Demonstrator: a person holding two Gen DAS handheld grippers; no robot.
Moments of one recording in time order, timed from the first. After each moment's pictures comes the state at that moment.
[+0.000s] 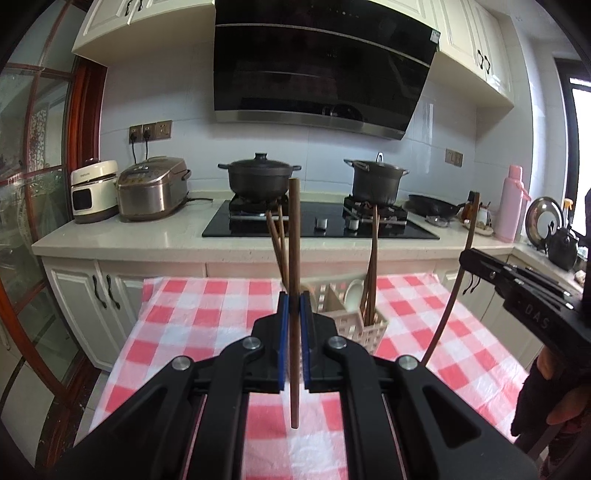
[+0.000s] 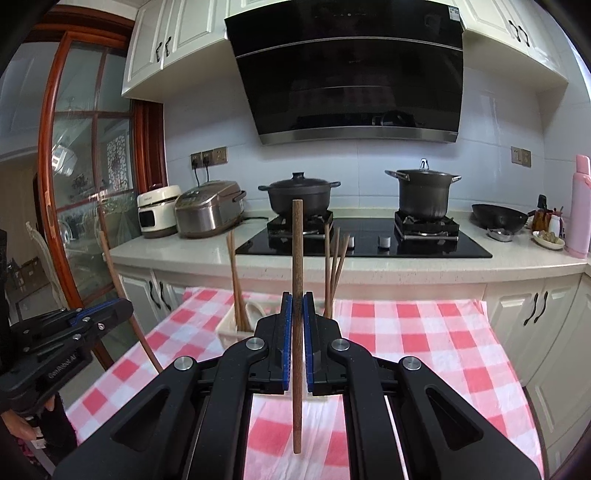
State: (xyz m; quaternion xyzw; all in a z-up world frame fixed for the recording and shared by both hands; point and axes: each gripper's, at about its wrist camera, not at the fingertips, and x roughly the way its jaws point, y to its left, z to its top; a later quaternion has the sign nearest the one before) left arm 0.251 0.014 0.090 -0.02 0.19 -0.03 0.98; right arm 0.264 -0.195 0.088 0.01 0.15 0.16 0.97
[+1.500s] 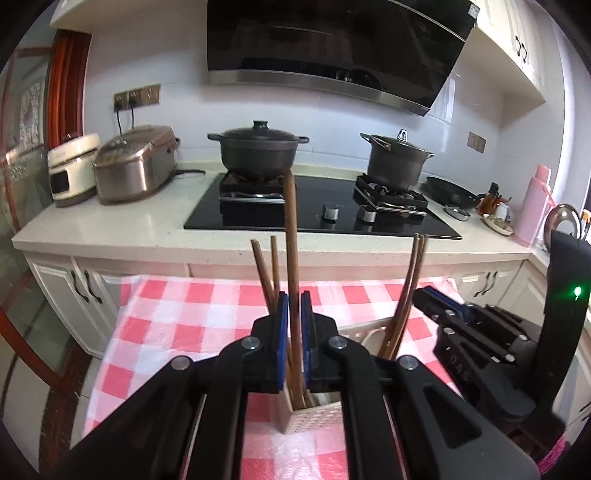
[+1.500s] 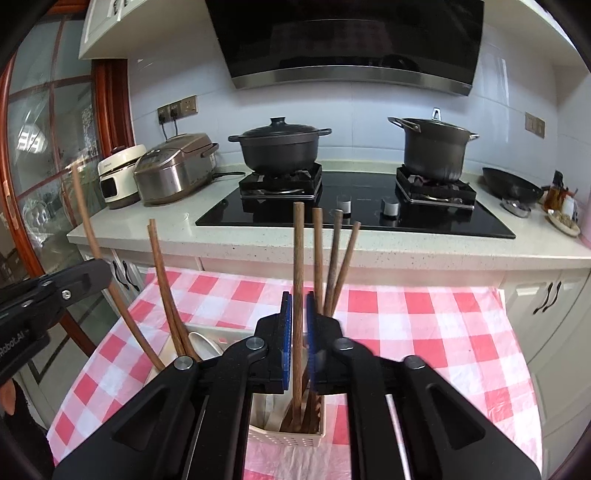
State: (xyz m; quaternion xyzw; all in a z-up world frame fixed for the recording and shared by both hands) left arm 0.399 0.011 0.103 -0.03 0.26 -0.02 0.96; right arm 0.412 -0.159 0.060 0.00 0.26 0.13 0.96
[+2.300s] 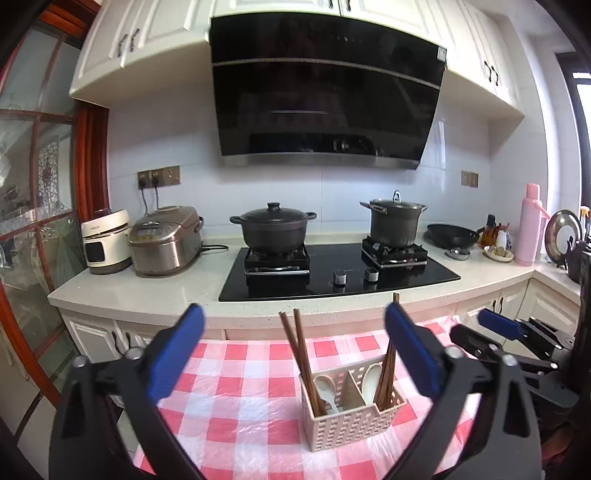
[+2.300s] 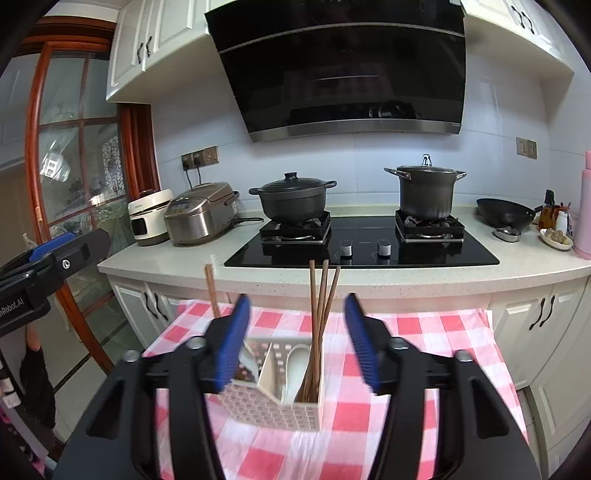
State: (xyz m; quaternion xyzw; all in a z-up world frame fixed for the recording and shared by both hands) left arm 0.292 0.010 0.176 0.01 0.13 0.01 0.99; right arm 0.303 -0.203 0.113 0.02 0.18 0.17 0.97
